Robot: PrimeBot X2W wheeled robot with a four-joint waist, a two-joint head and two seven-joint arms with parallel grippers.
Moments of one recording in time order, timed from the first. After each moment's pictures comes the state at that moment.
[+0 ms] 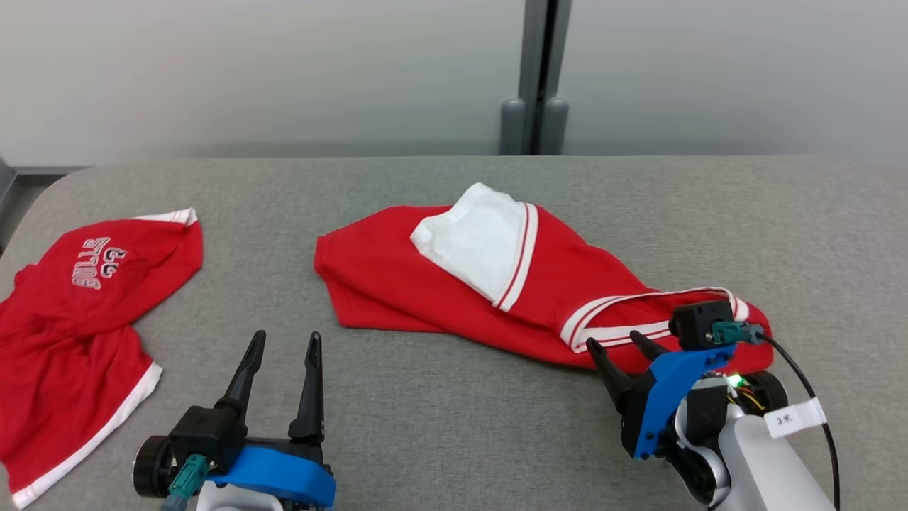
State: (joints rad) left arm -0.07 0.16 -0.25 0.25 -0.31 -0.02 -0.26; right arm -0.31 -0.05 0.14 0.44 0.25 0.13 0.28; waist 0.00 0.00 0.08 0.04
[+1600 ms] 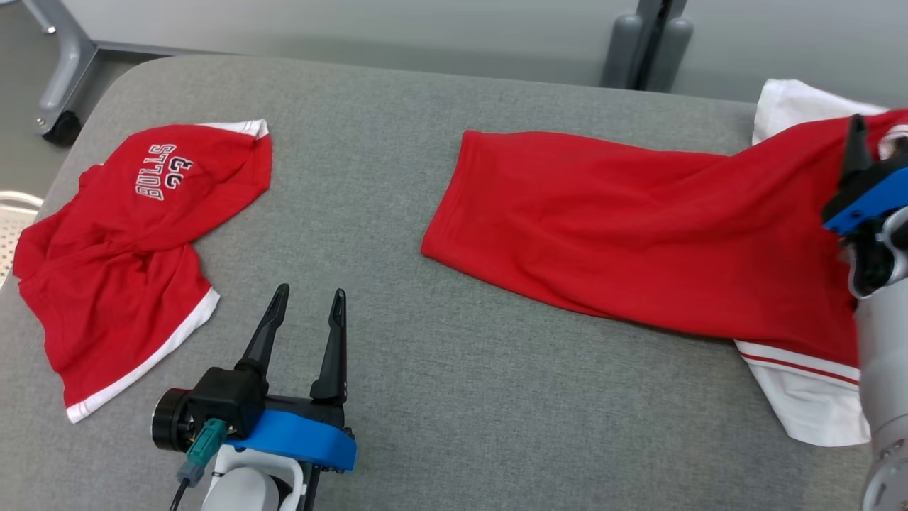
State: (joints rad) left arm -0.16 0.11 -0.26 0.24 -0.26 -0.04 -0.26; right arm -0.97 -0.21 -0.53 1.12 -0.01 0.13 -0.09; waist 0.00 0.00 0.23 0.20
